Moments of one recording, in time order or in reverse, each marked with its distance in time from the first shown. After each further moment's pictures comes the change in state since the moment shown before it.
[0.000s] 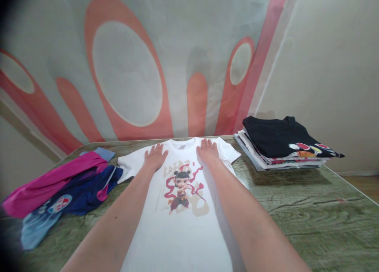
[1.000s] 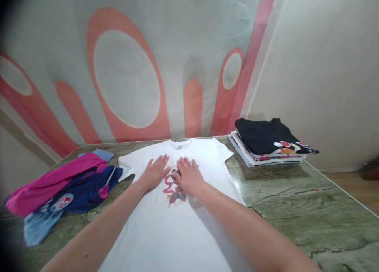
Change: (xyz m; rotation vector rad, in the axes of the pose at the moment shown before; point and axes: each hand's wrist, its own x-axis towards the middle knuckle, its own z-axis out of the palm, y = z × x) left_hand -0.088 0.002 -0.011 0.023 0.051 0.442; right_hand -0.116 -0.070 -0.026 0.140 0.020 -0.363
